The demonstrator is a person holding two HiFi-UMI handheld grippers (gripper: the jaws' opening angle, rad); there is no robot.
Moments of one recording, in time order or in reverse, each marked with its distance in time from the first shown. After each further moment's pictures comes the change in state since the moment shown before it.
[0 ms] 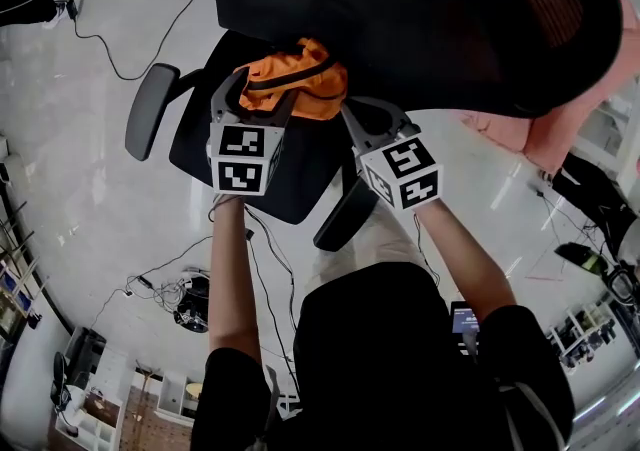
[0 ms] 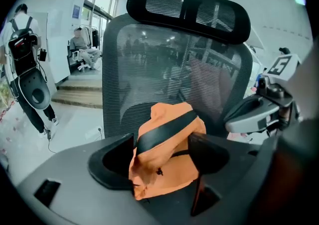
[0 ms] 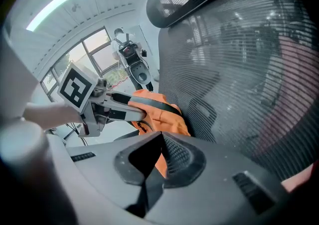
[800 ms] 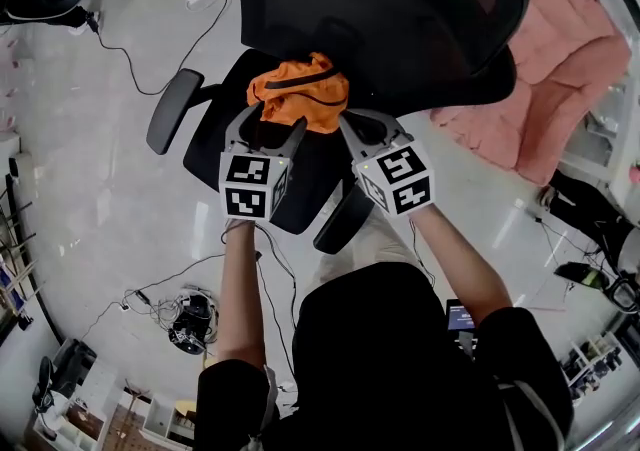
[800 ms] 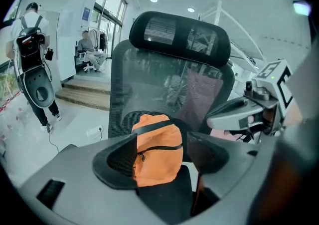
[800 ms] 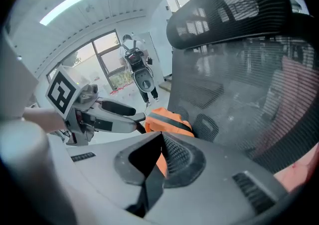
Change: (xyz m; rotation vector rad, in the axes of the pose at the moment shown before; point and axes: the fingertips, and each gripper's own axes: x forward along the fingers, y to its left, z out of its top) left arm -0.090 -0.042 0.009 -0.077 -0.072 0.001; right arm -0.052 0.047 0.032 -0.089 -0.074 0.013
